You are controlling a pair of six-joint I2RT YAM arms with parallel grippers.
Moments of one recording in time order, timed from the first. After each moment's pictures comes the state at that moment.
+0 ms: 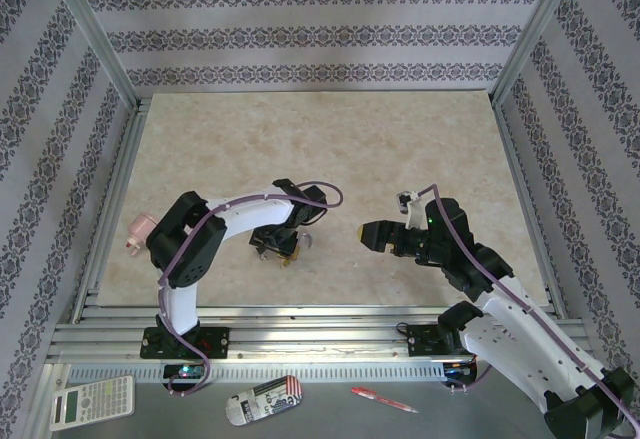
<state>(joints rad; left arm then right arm) -0.76 1.91 1.28 -1.16 -0.24 -0.58 0.49 0.68 0.56 -0.44 -0.46 0.71</state>
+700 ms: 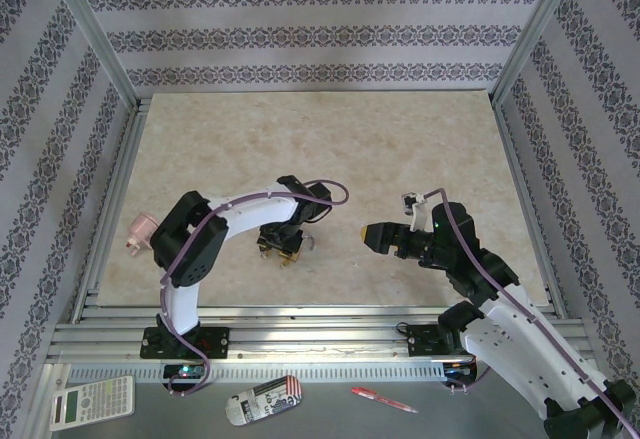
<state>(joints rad) -0.78 1.89 1.34 -1.19 -0.20 -0.55 0.48 0.63 0.55 -0.45 -0.47 0.71</state>
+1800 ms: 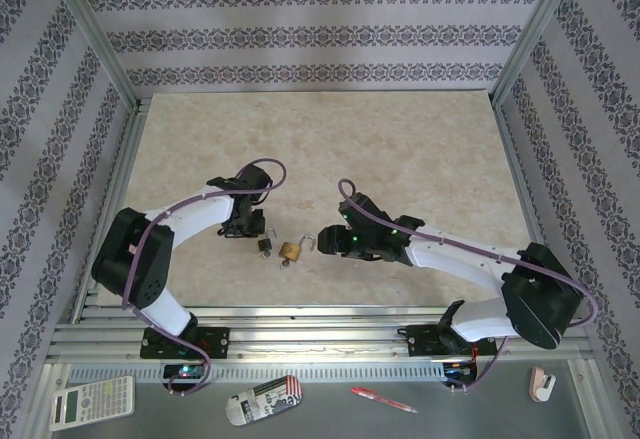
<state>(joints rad) -0.43 1.63 0.98 -0.76 -0.07 -0.52 0.83 1.32 0.76 -0.37 -0.15 0.88</state>
